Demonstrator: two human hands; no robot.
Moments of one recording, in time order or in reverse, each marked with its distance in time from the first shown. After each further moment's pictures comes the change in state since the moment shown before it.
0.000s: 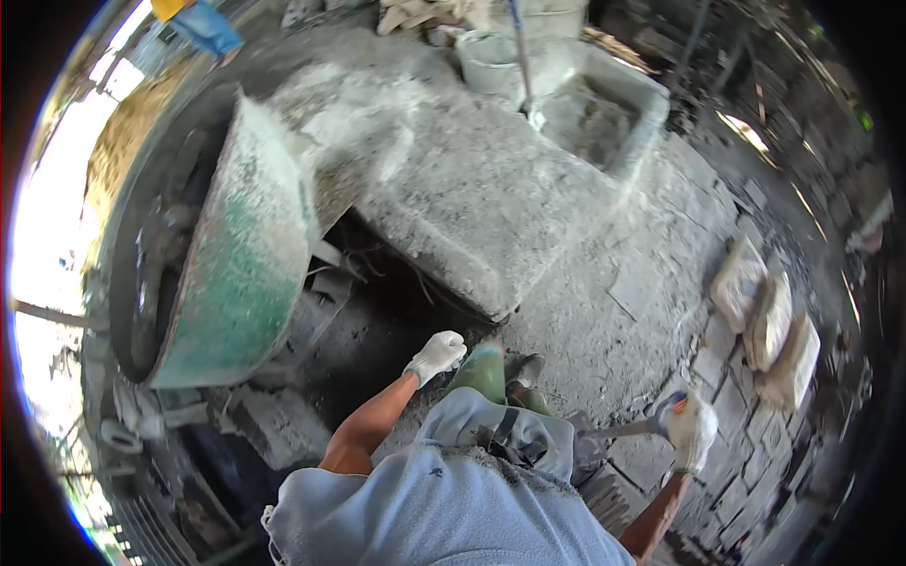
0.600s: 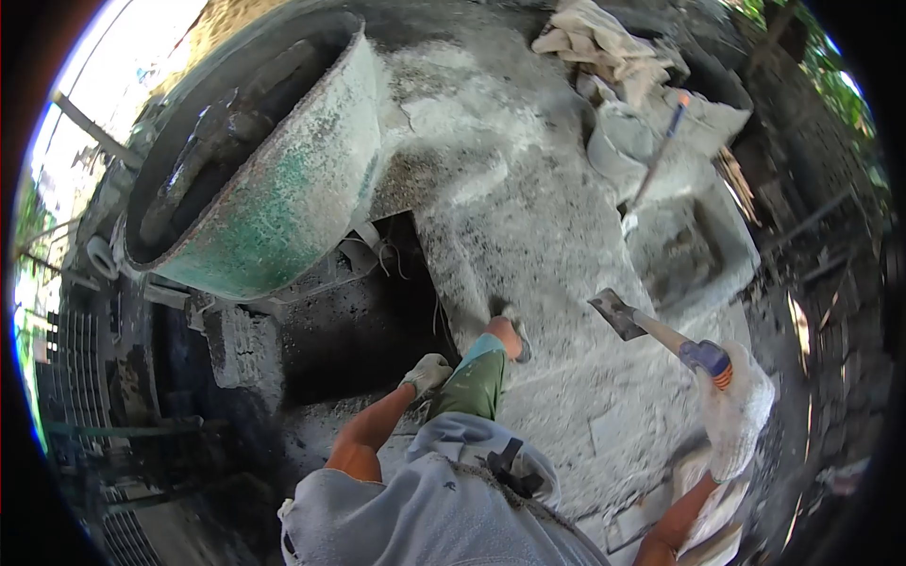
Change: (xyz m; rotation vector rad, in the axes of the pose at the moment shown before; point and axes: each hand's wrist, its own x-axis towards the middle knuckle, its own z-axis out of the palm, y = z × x) left_hand 0.143 0.021 -0.051 -0.046 0.445 -0.141; right_hand 0.404 -0.259 -0.167 0.234 0.202 -0.703
